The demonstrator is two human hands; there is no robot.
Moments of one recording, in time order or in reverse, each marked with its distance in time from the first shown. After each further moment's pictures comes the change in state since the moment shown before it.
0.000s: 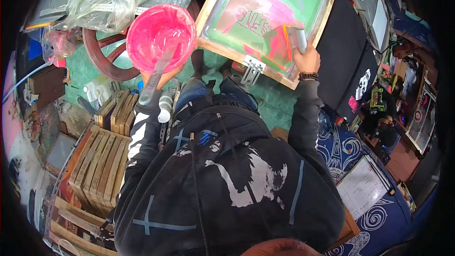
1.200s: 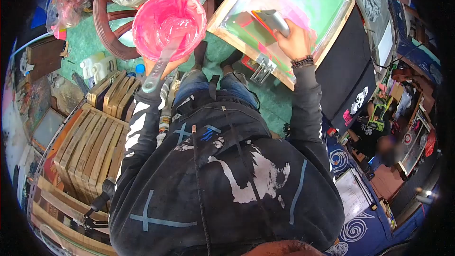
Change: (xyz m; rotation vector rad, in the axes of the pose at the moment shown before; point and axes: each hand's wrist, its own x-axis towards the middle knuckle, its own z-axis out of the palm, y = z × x) left_hand -0.003 -0.035 -0.062 0.879 0.037 0.332; right_hand 0.009 -0.114 0.017 0.056 -0.192 -0.519
